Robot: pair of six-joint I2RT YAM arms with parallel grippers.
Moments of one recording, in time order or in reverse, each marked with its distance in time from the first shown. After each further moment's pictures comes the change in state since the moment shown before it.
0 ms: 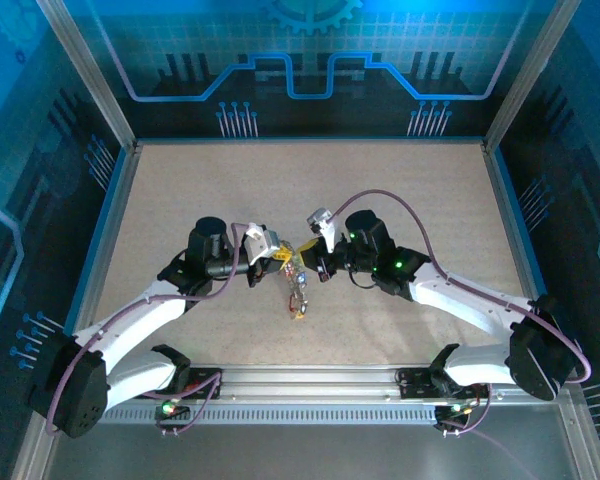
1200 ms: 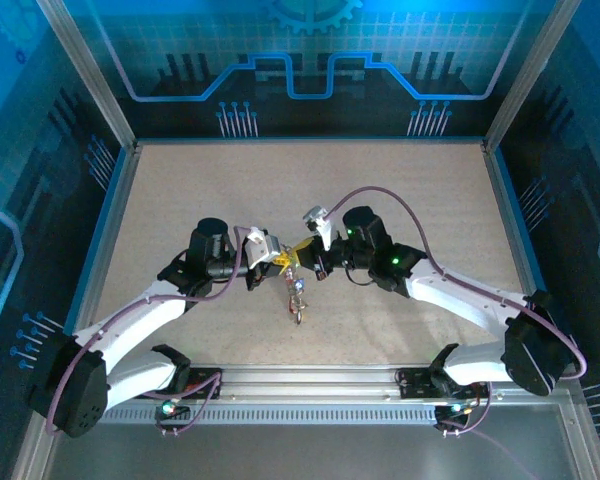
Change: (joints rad) left arm 0.000 0.000 0.000 -0.060 0.026 0.055; right arm -0.002 0.034 0.031 0.014 -0.060 0.012
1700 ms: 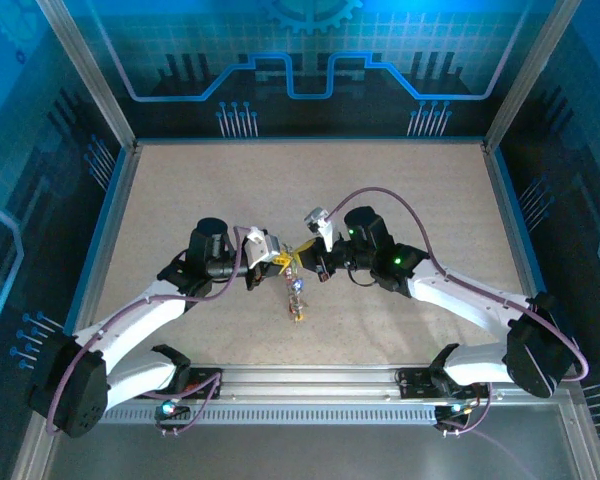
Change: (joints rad) left arm 0.002 0.000 0.000 -0.001 0.000 0.005; right arm -0.009 -0.013 -0.003 -0.028 -0.023 -0.007
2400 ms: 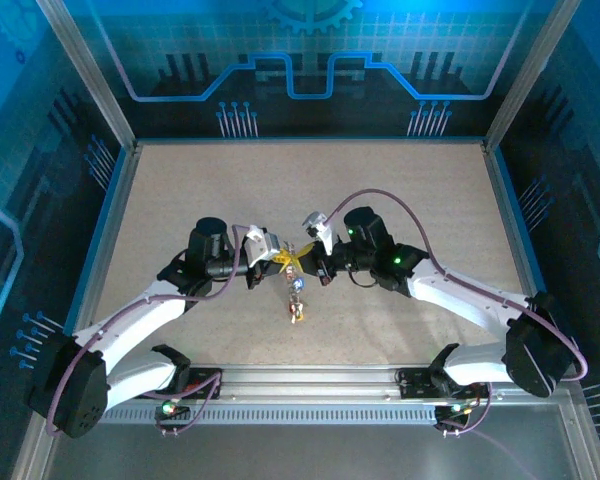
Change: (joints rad) left arm 0.000 0.000 0.000 0.027 0.001 -0.026; right arm -0.004 0.005 0.000 -0.024 -0.068 -0.051
